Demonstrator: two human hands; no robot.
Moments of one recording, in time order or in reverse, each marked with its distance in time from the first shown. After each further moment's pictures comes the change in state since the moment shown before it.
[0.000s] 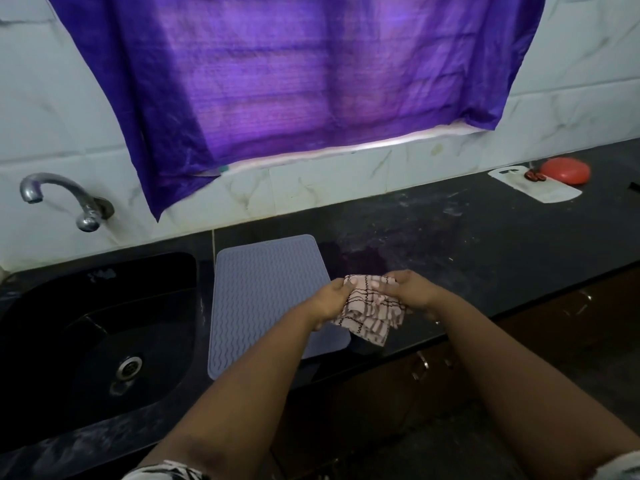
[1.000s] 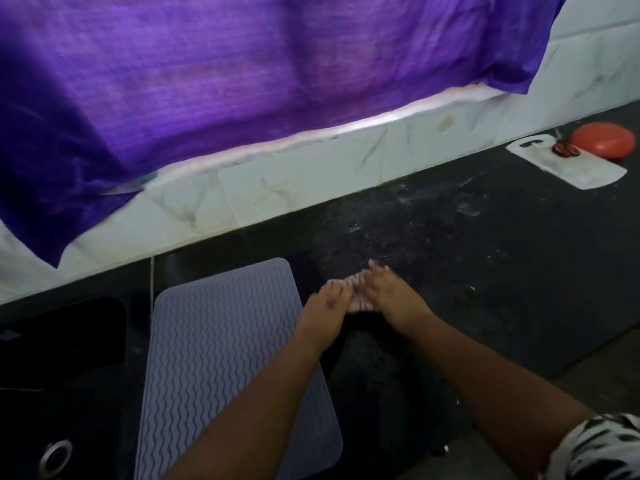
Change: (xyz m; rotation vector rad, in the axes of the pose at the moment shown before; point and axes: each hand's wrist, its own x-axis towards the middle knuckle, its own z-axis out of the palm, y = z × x) left_hand 0.205 -0.004 -0.022 1.164 0.211 0.483; right_hand 0.215 0.097 0.006 -0.544 0.071 -0.262
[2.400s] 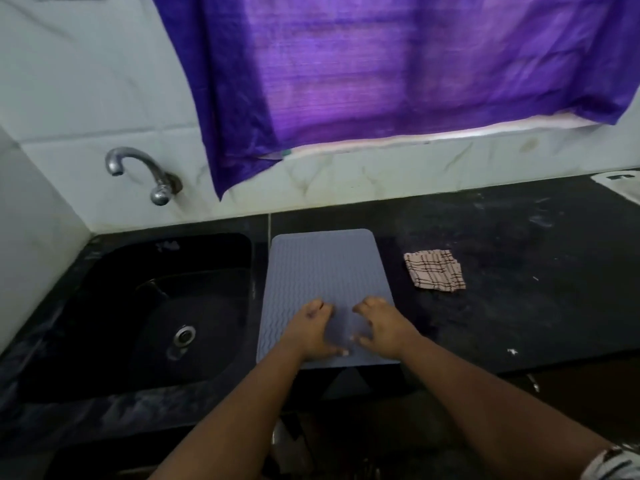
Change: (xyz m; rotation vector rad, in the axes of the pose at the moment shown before) left_hand -0.260 -0.041 -0.045 -0.156 -0.114 -0.369; right_hand -0.086 -0.216 0.022 0.213 -0.014 -0.139
